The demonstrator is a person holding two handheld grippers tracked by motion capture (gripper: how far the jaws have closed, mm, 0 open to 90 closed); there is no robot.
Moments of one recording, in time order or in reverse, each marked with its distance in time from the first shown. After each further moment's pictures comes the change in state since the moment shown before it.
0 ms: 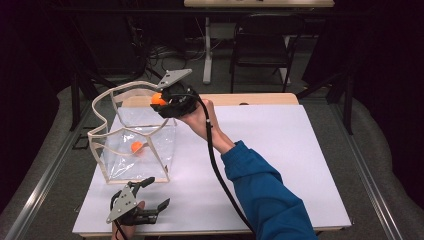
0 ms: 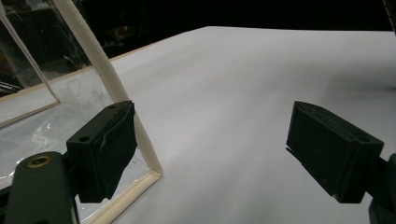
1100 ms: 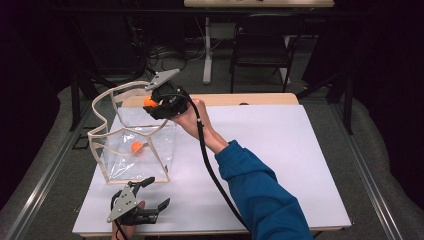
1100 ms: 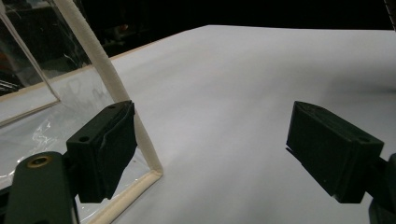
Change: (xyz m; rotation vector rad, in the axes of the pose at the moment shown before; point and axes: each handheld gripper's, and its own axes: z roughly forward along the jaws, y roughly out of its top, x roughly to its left) left arm 0.000 0.000 0.000 0.003 0.001 -0.001; right arm 0.009 0.009 0.018 0.037 0.023 -0.016
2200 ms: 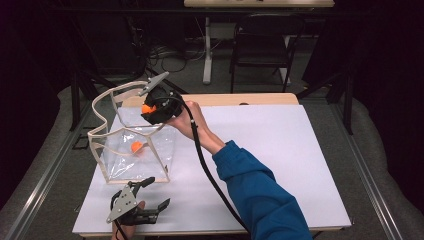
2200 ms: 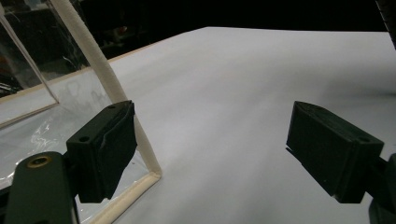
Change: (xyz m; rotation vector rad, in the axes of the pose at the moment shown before) left arm 0.000 0.000 0.000 -0.001 -0.003 -0.002; right arm 0.007 0.000 0.018 0.105 0.049 -0.005
